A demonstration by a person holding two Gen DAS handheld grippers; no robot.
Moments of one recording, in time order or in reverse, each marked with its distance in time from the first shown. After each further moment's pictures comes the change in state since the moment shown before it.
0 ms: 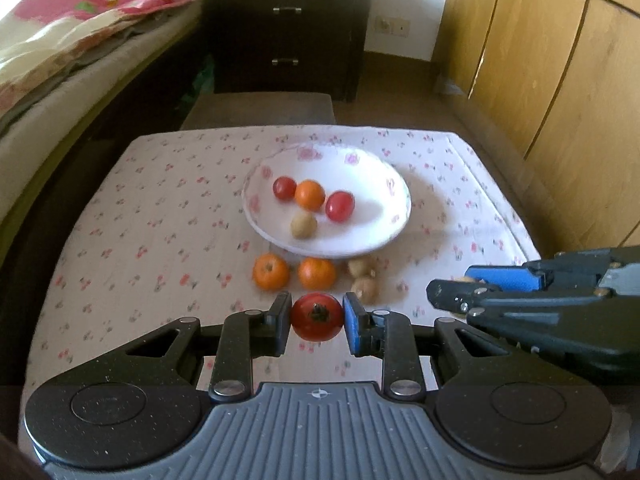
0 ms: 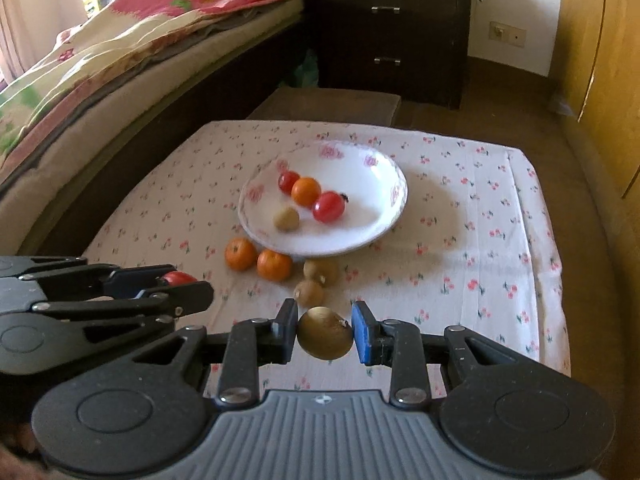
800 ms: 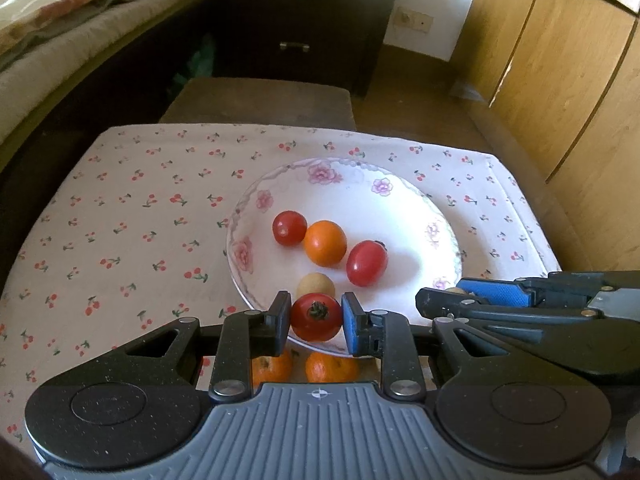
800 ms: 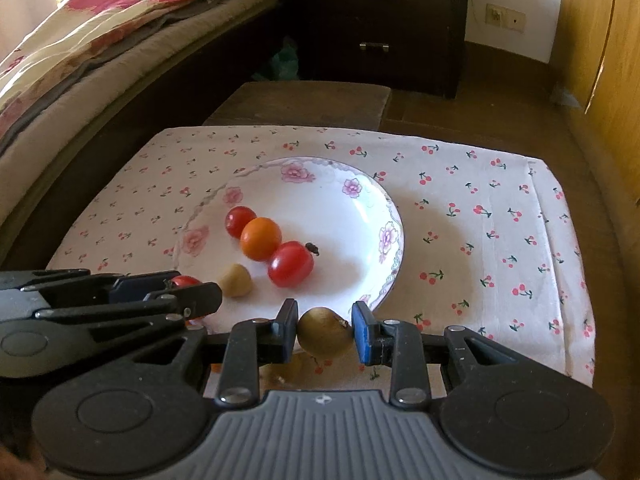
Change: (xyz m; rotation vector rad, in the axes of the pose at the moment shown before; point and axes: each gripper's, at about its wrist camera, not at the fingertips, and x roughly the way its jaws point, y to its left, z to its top) left arm 0.088 0.021 0.050 -0.078 0.043 -0.025; right arm 0.089 -0.024 0.053 0.033 0.047 -0.022
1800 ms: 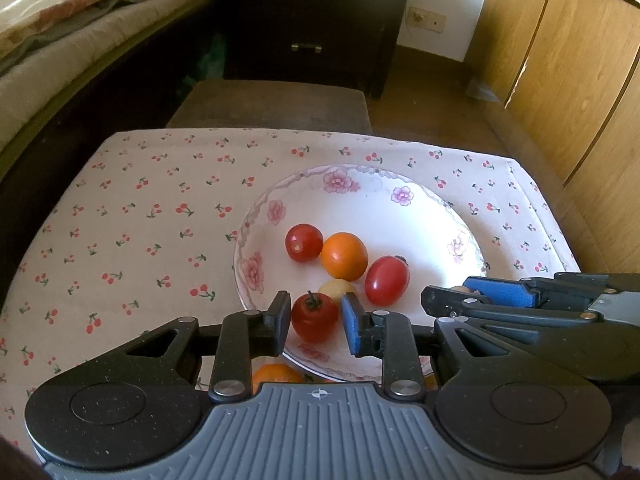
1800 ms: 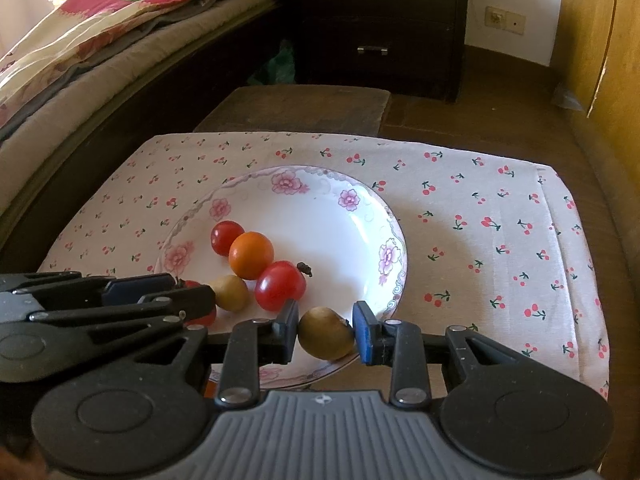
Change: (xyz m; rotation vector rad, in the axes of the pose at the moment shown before) left arm 0.014 0.000 0.007 0.001 -0.011 0.046; right arm 0.017 -0.002 0.007 0.005 -0.024 -0.011
